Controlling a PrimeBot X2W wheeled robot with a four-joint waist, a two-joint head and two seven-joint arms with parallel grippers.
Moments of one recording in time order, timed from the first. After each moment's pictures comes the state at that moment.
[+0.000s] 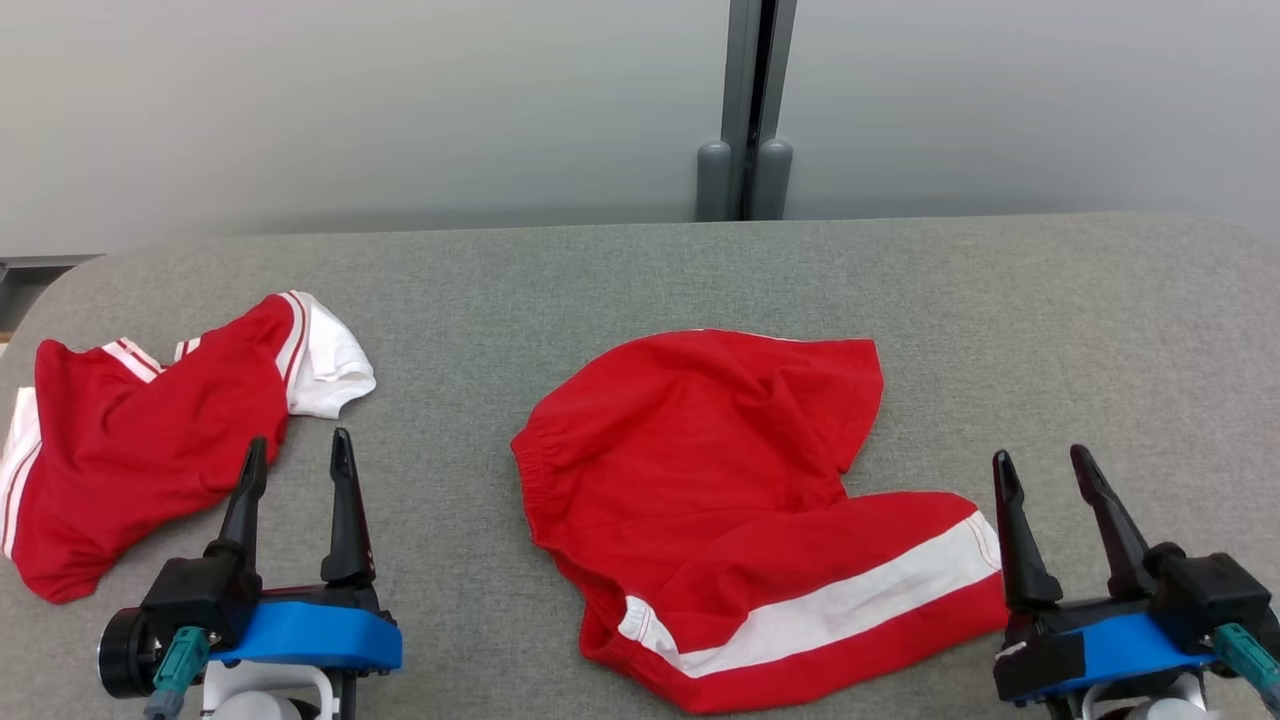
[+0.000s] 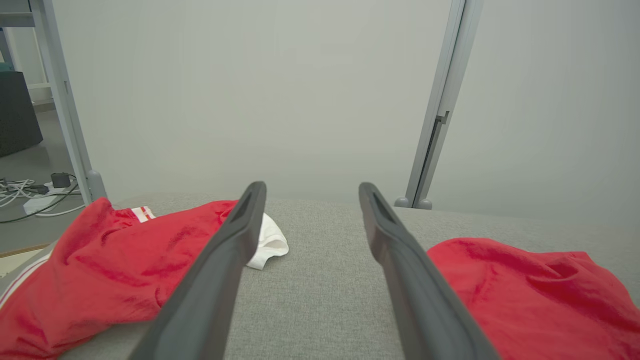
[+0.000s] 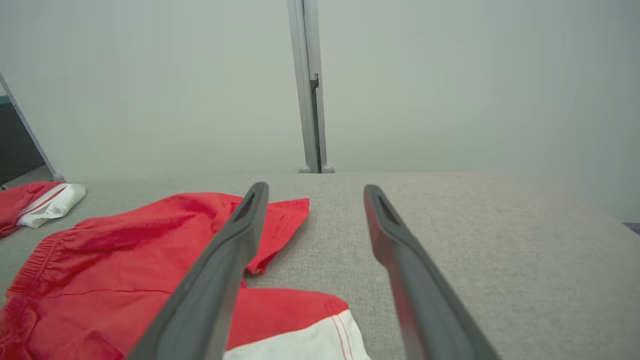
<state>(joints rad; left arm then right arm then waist) -0.09 0.05 0.03 0.24 -0.15 -0.10 -0.26 -0.05 -0.06 -0.04 0.17 0.13 0.13 -0.26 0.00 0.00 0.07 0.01</state>
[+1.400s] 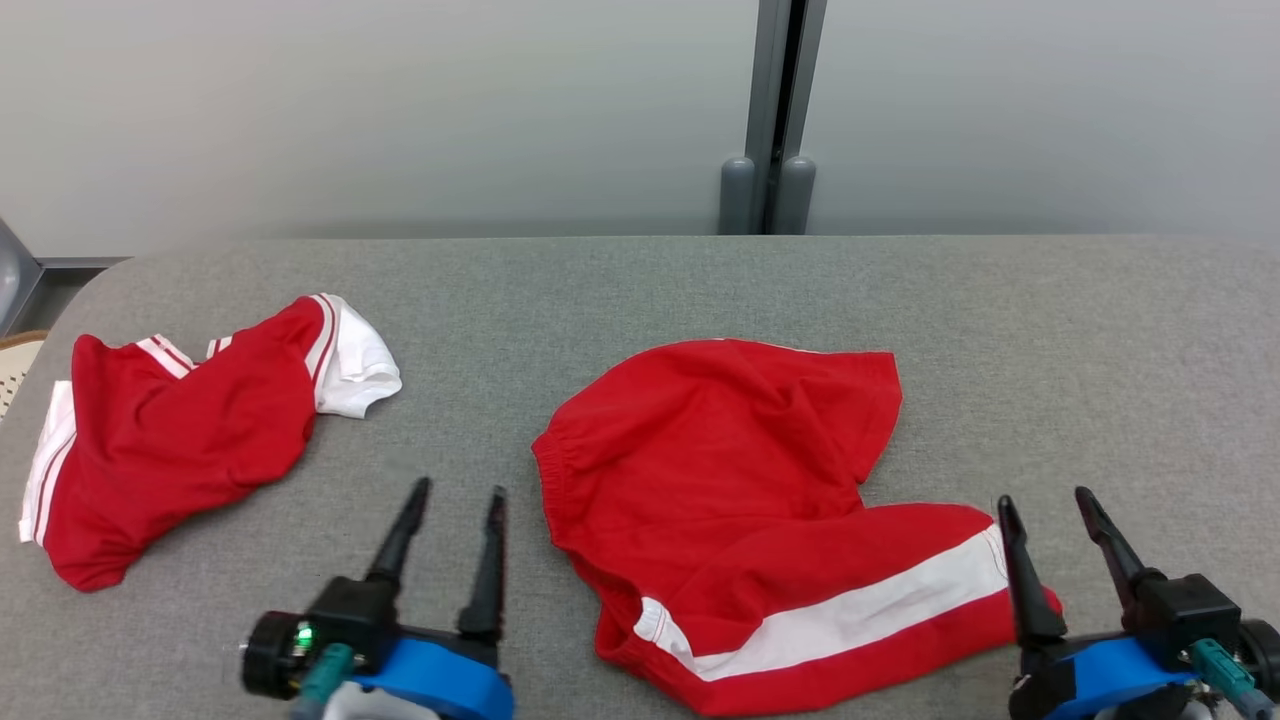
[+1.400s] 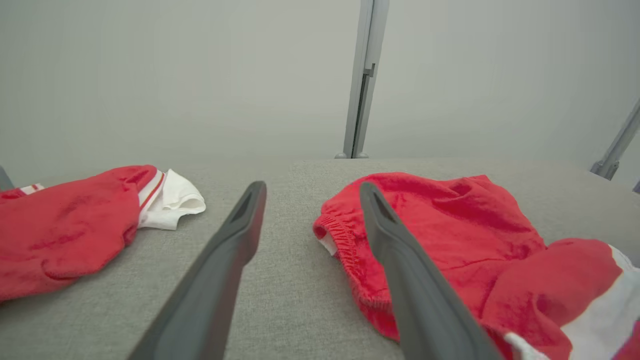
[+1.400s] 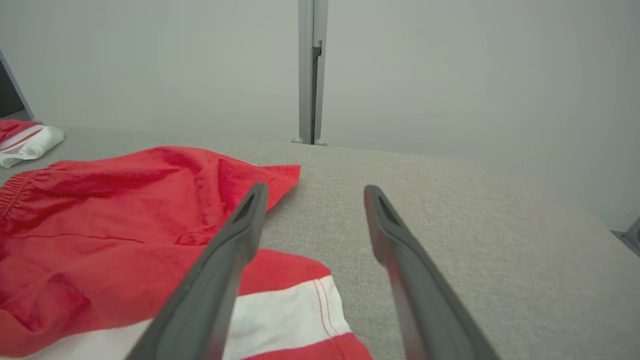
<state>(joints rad) -0.08 0.06 -0.18 0.32 -0.15 -0.12 -0.26 -0.04 -0.07 -0.07 0.26 0.02 0.13 -0.26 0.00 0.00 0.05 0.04</state>
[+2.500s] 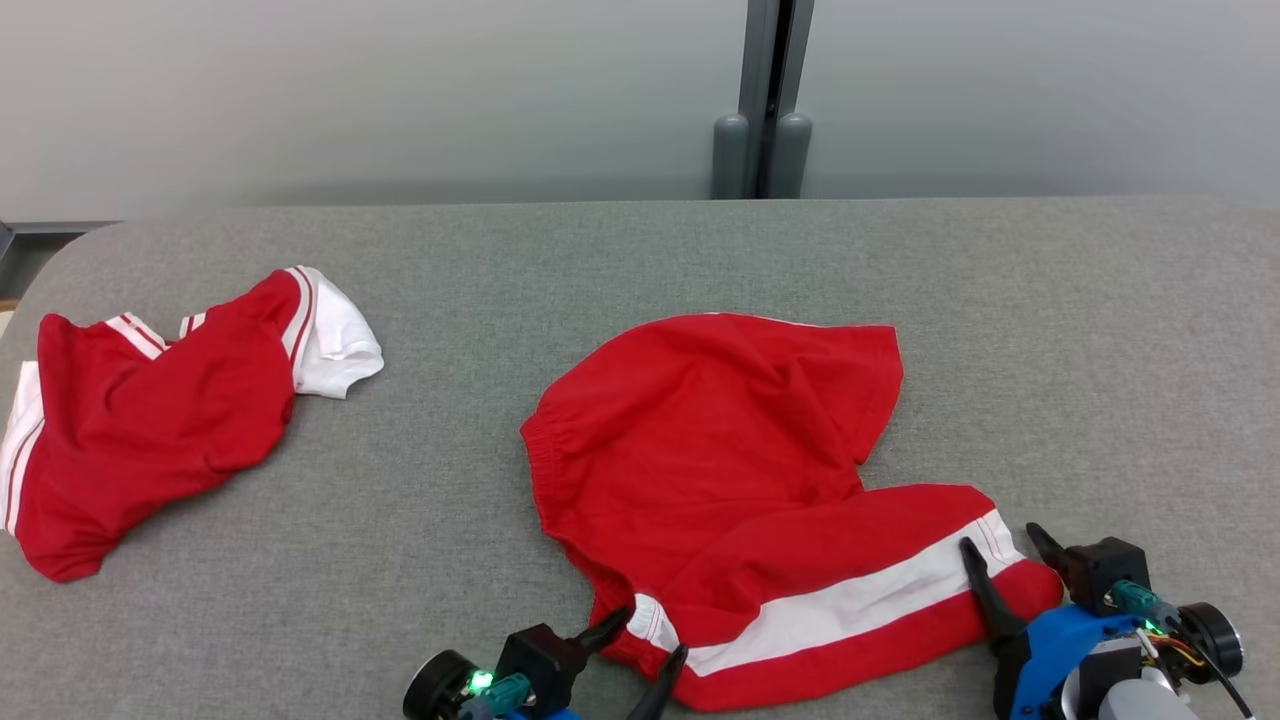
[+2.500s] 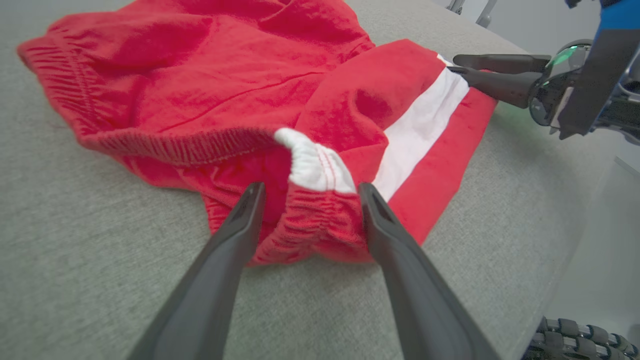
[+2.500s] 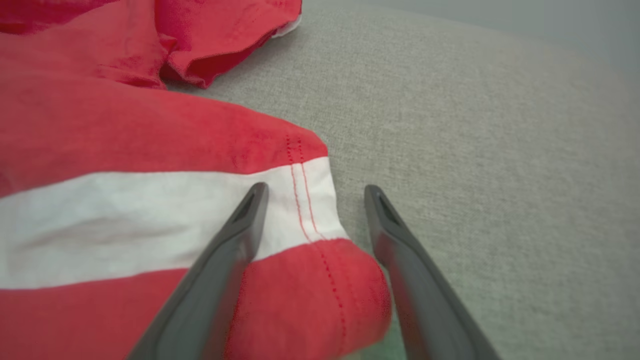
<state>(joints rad) -0.19 0.23 -0.82 0.42 -0.50 -0.13 -0.11 -0.29 -0.20 0.12 0.80 0.10 0.13 -0.26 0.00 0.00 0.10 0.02</state>
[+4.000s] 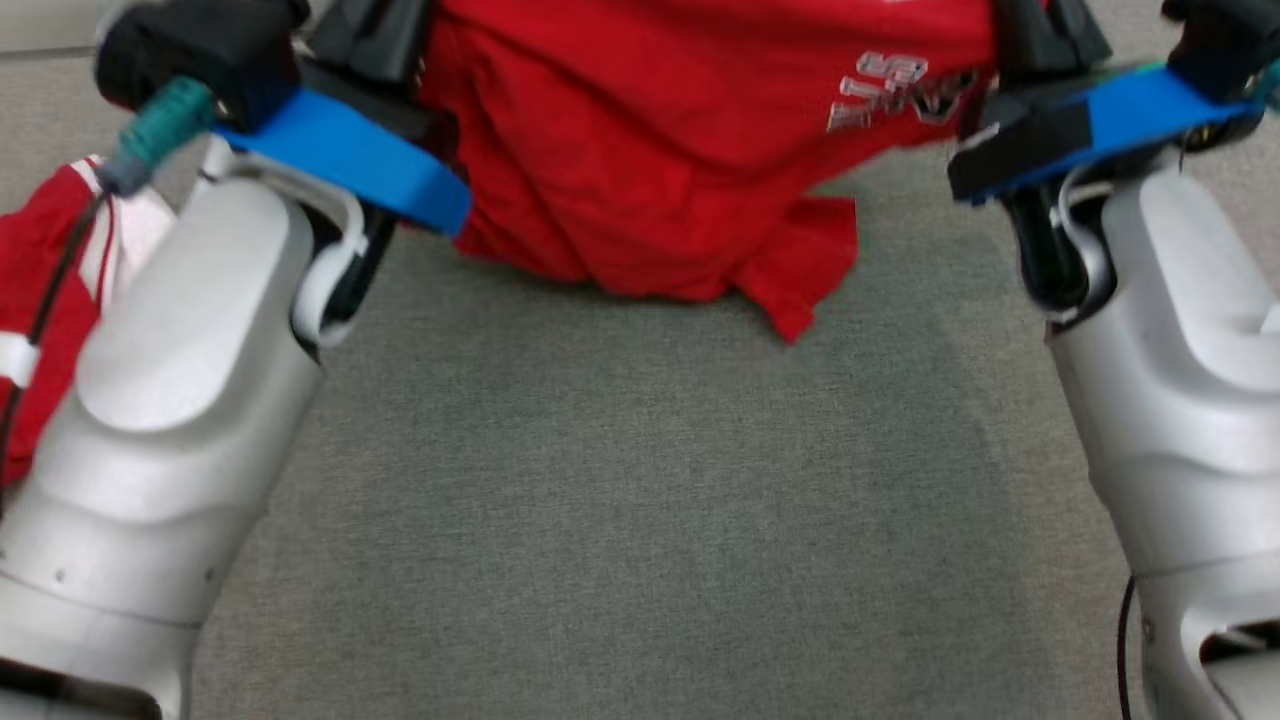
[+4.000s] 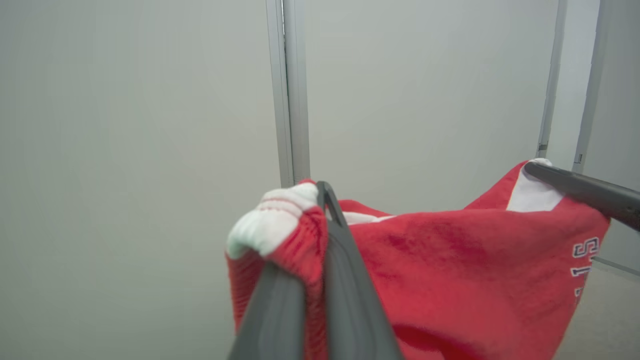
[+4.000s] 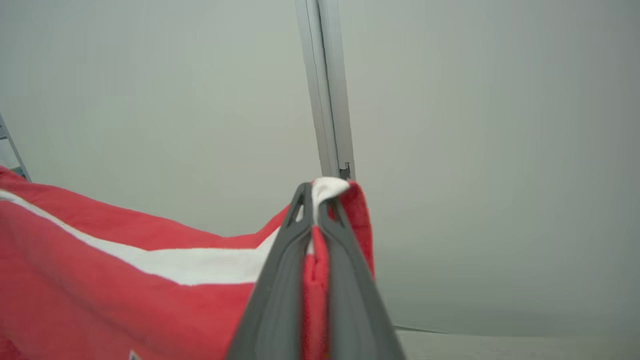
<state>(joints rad) -0.94 0.29 -0.58 0.47 -0.53 -0.12 -0.26 -0.93 -0.14 0.18 0.61 0.37 0.13 -0.26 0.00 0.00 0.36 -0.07</state>
